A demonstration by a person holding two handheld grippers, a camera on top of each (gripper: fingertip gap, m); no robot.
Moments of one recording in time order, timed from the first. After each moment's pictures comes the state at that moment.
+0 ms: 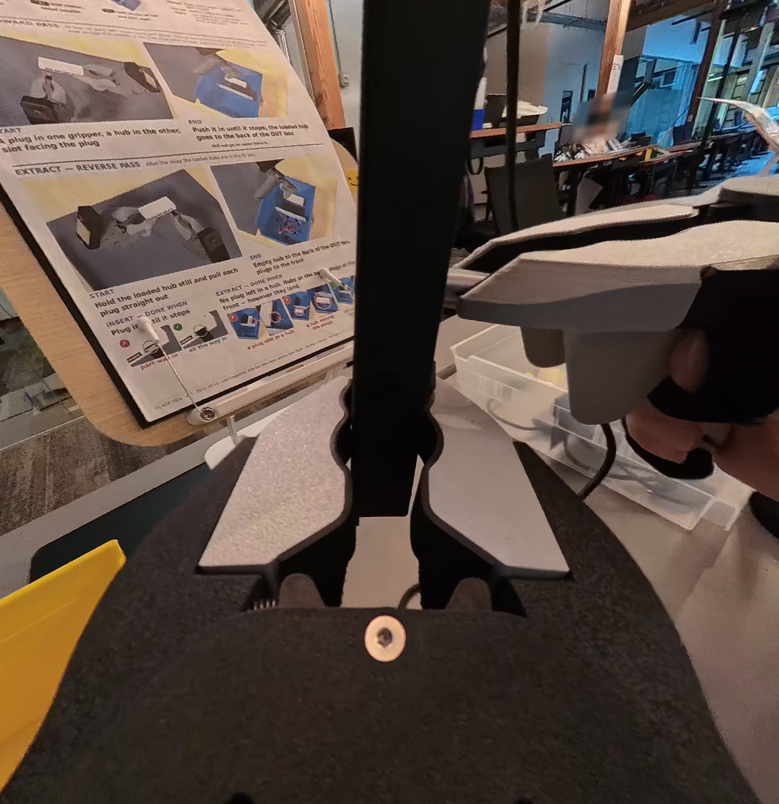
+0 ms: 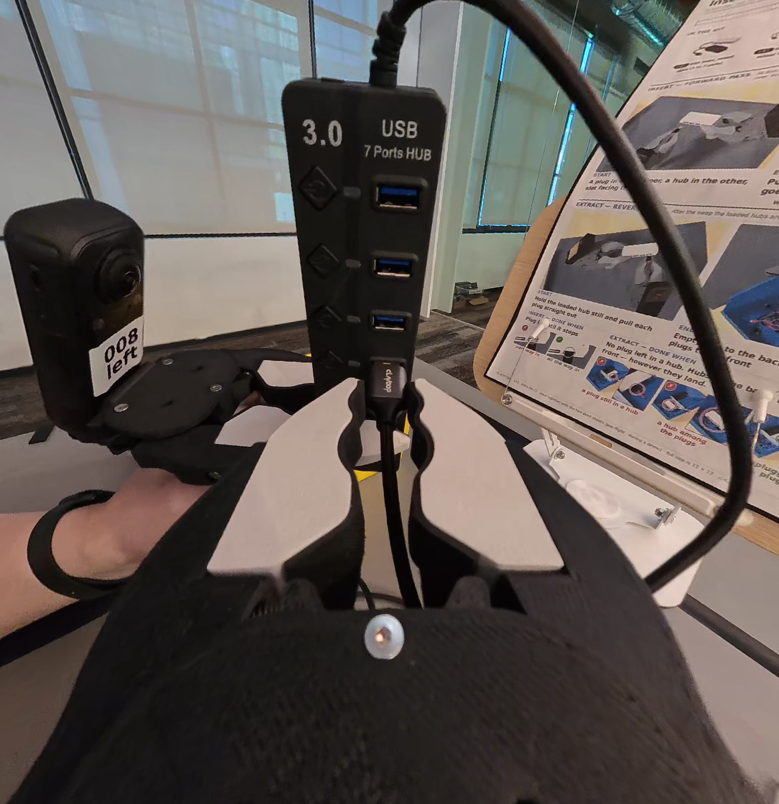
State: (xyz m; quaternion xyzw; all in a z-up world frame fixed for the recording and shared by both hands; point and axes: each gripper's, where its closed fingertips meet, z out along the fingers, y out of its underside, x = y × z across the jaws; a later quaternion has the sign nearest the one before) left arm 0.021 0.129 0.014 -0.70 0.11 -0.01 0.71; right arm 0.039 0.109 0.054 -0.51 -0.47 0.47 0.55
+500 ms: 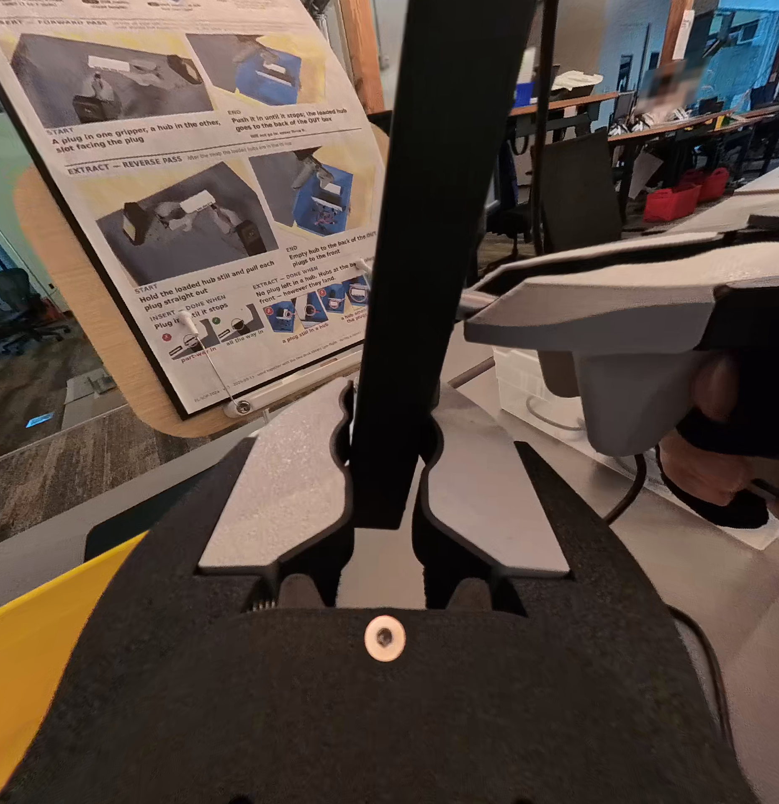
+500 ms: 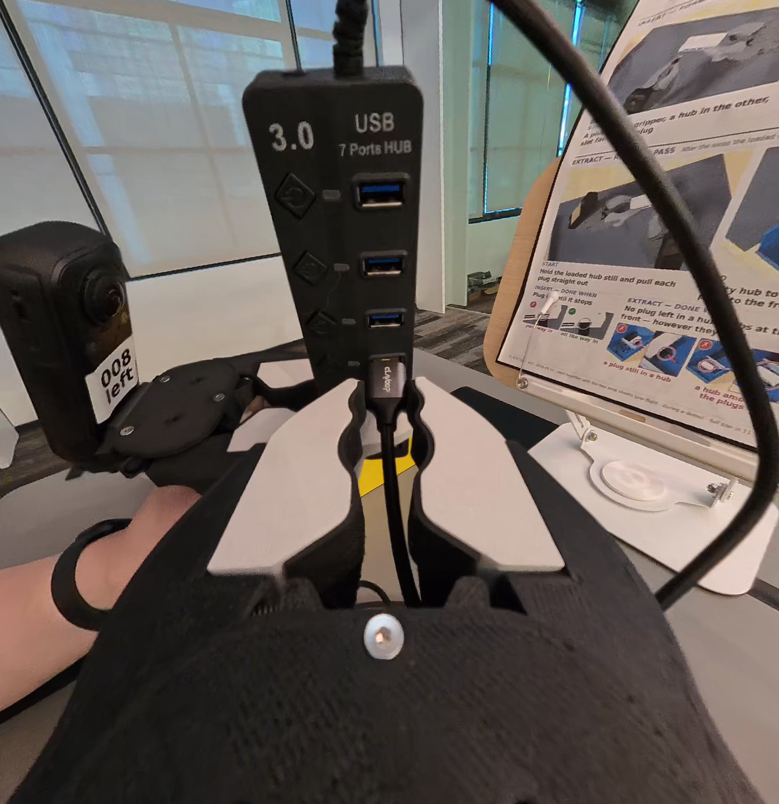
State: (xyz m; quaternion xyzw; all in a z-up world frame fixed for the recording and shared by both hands) left arm 0.006 0.140 0.013 -0.71 0.09 0.04 0.70; right arm 0.029 0.120 0.044 -0.53 -0.43 0.51 0.52
